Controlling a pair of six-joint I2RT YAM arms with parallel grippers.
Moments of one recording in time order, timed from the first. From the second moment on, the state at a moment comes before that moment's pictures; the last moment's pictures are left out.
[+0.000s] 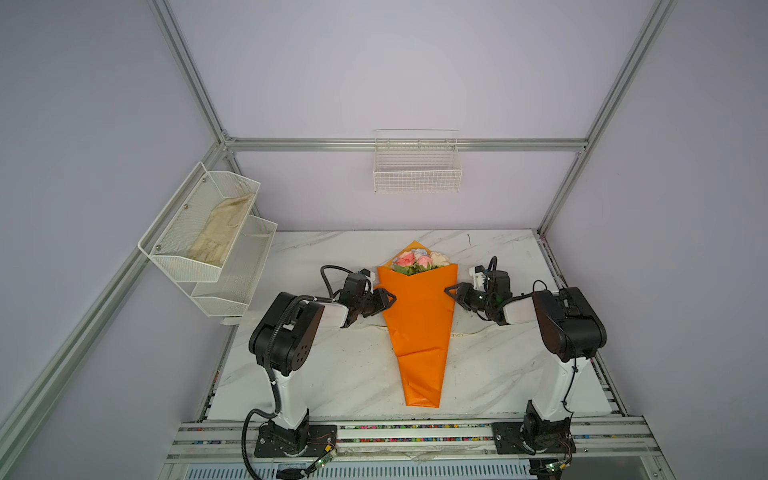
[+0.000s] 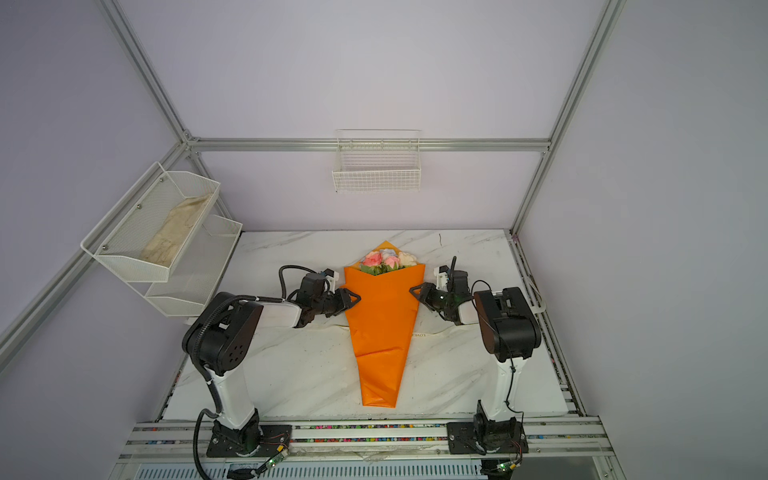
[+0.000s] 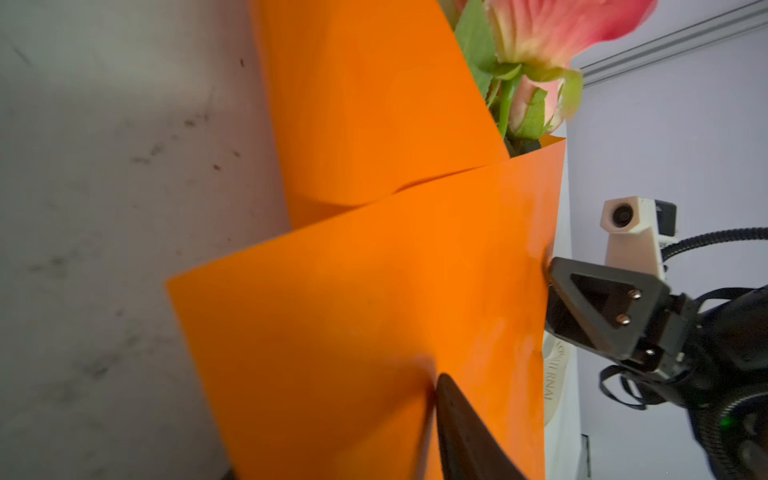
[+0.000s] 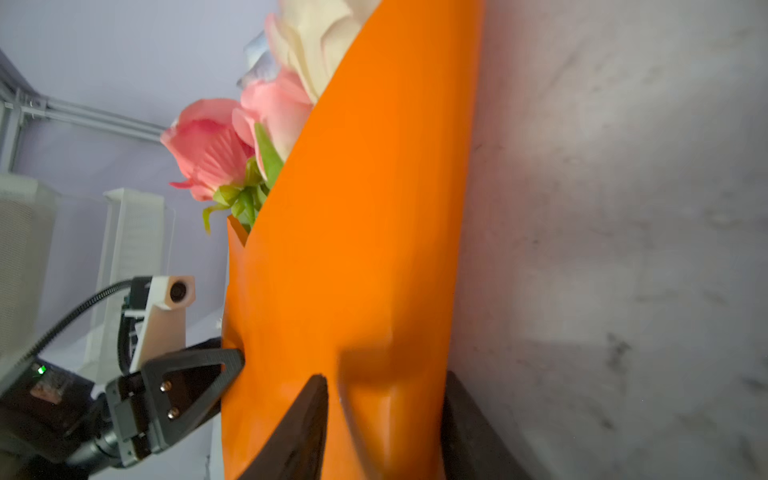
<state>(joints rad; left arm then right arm) -0.37 1.88 0.90 0.29 0.41 -0.75 0.14 1.91 0.81 0.49 -0.64 0.75</state>
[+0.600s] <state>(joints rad) -0.35 1.45 0.85 -0.13 0.07 -0.76 0.07 1.35 0.73 -0.02 -0.14 0.67</state>
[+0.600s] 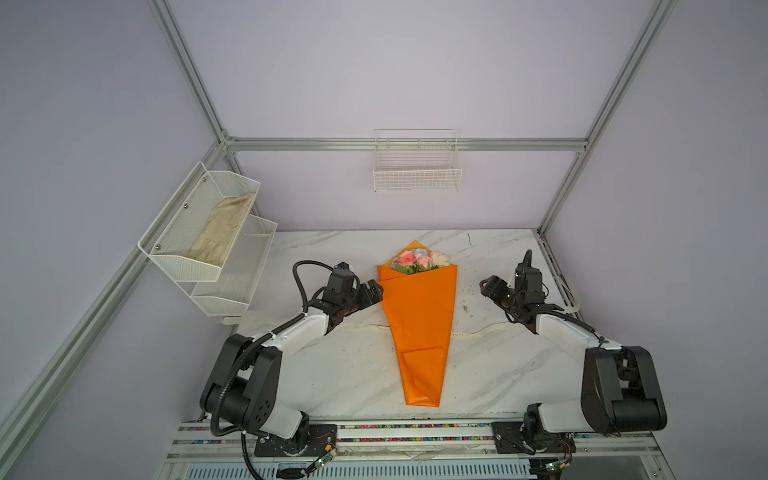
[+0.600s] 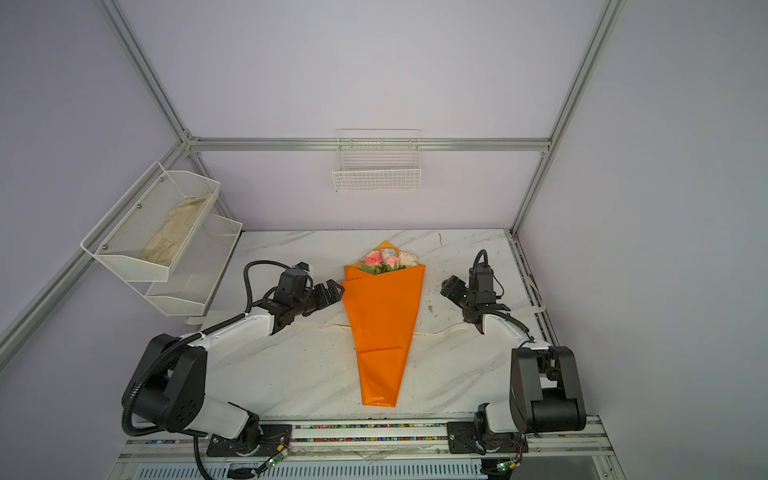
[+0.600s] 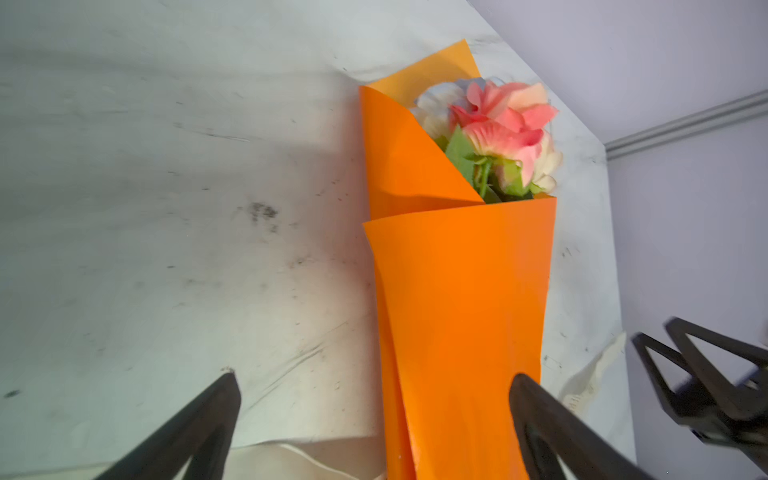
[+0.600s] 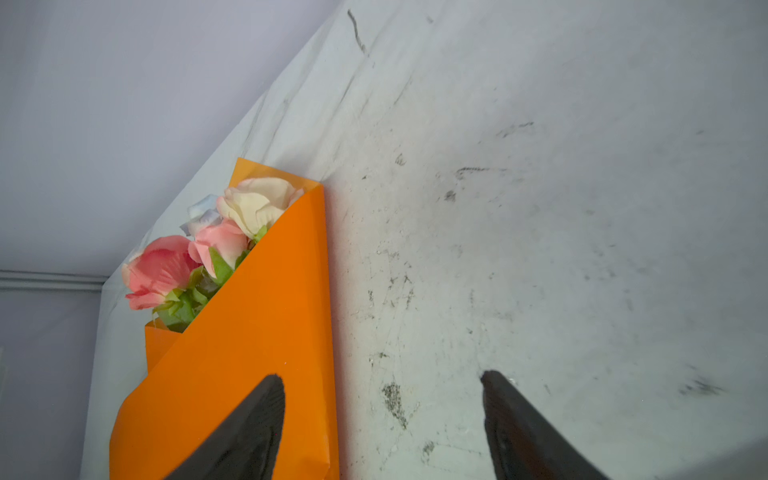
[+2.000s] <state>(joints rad) -0.09 1.75 1.03 -0.65 -0.24 -0.83 0.07 1.29 0.78 -0.25 0.06 0.59</state>
